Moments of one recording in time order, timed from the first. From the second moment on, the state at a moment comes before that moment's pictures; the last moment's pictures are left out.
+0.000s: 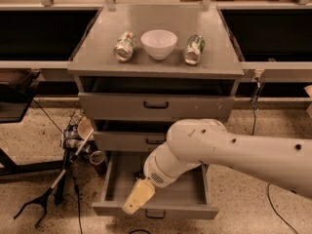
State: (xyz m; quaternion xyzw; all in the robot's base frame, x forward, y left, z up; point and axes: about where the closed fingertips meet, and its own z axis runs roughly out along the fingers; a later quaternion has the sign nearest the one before) arm 0.409 0.041 0.658 -0.51 0.82 0.20 0.17
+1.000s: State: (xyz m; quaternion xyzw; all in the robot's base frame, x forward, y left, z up) arm 0.483 0.046 0.614 -0.38 0.86 0.20 0.26
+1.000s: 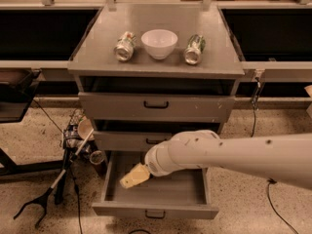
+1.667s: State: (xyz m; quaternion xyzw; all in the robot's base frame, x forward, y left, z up) arm 0.525 0.178 0.533 -0.47 0.83 0.26 0.17
